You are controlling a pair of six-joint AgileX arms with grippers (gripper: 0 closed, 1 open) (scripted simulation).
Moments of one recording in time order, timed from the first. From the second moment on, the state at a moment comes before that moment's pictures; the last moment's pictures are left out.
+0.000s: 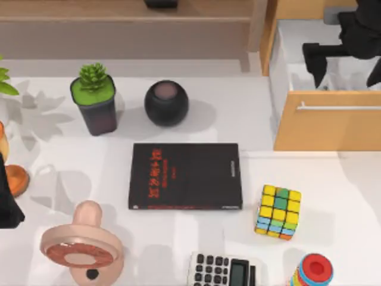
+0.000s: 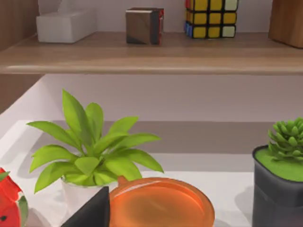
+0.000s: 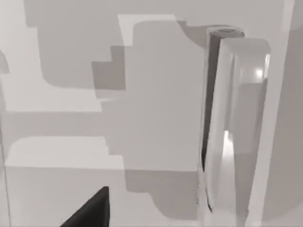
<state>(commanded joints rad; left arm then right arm) 0.00 0.00 0.00 0.00 0.00 0.00 0.13 2.42 2.23 -1.27 0.01 0.12</state>
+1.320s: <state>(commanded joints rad) 0.00 0.00 0.00 0.00 0.00 0.00 0.13 2.47 2.11 -1.11 0.01 0.12</state>
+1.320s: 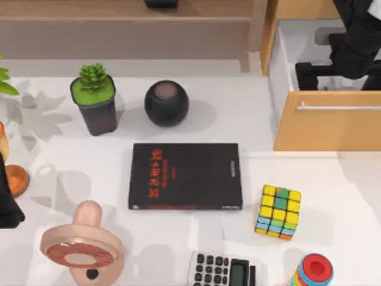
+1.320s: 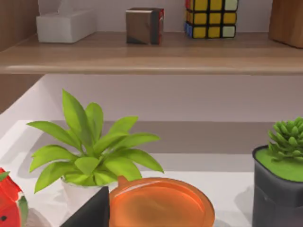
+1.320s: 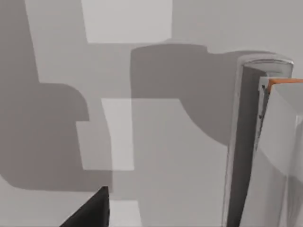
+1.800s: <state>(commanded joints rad) 0.00 0.00 0.00 0.00 0.00 0.00 0.13 2.47 2.11 -1.11 0.01 0.12</state>
